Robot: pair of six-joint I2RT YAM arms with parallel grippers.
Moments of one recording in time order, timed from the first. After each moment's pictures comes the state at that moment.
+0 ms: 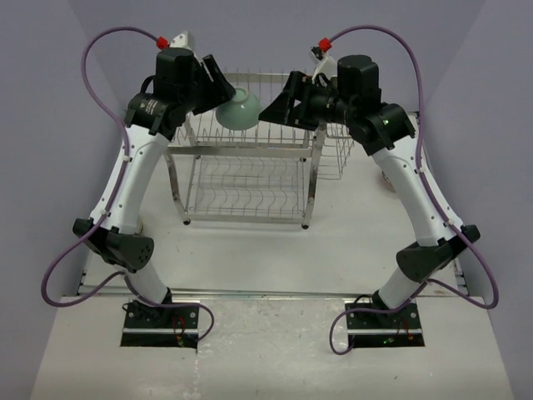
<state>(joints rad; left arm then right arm) -0.35 1.75 2.16 -0.86 -0.05 -0.63 0.51 1.66 2.09 -0.74 -0.47 0.64</state>
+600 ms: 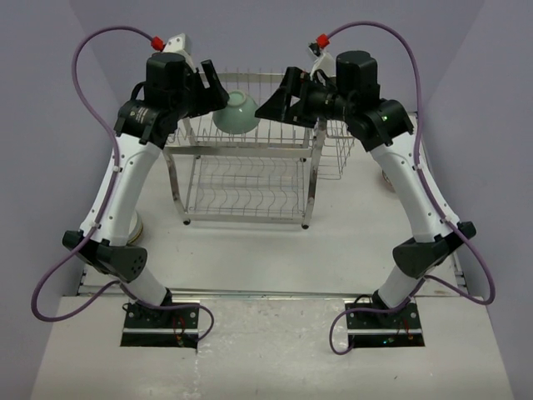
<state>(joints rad) -0.35 1.64 2.06 -0.84 -0.09 -0.49 0.51 1.70 2.15 -0.76 -0.49 0.64</state>
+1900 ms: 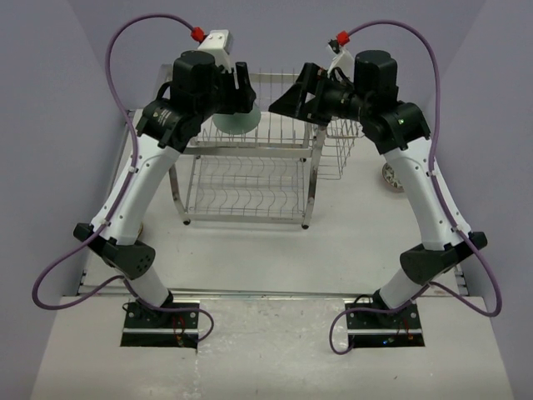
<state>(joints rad) -0.52 1.69 2.15 -0.78 -0.11 -0.30 0.46 1.64 2.11 -0.76 -0.48 0.65</state>
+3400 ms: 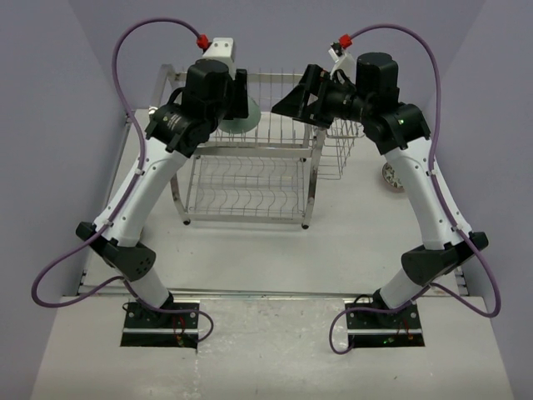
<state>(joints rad) -0.58 1.69 2.12 -0.82 -0.39 -0.26 0.42 1.62 2.05 -0.74 -0.51 0.67</state>
